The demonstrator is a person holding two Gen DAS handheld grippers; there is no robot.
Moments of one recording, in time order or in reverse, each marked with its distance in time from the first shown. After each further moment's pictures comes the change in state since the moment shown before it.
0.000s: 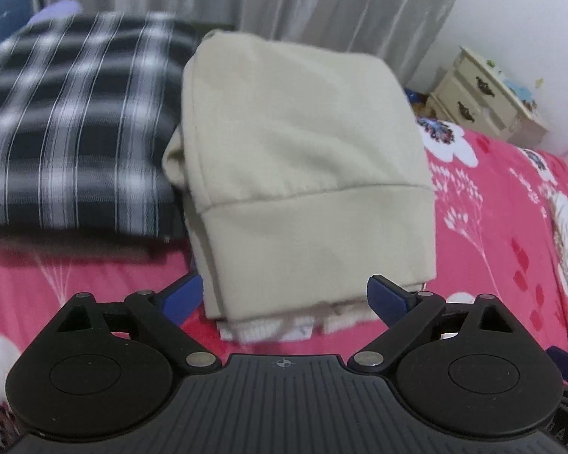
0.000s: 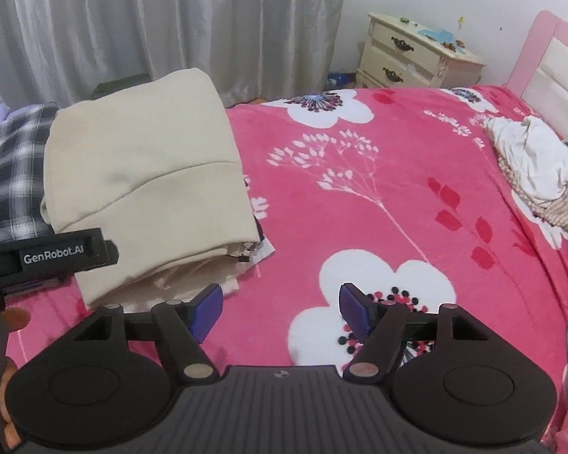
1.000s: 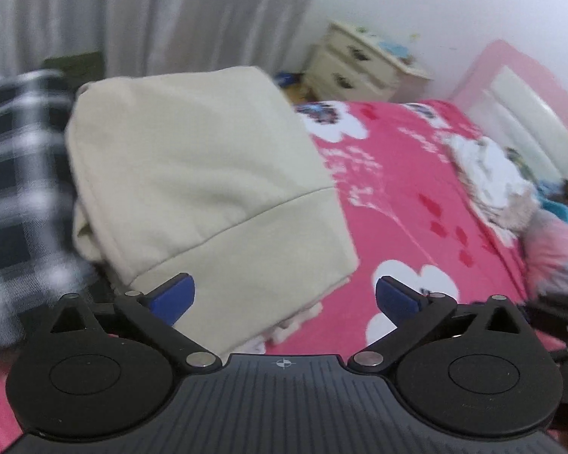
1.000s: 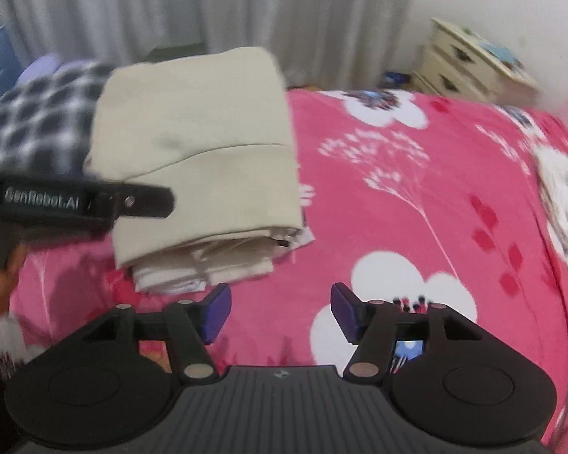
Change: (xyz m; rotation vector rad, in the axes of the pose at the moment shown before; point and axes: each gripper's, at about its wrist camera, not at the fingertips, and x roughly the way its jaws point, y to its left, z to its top) left arm -0.003 -0.011 0.028 0.287 0.011 -0.293; right arm 0.001 0.008 0.002 -0.108 0.061 0.107
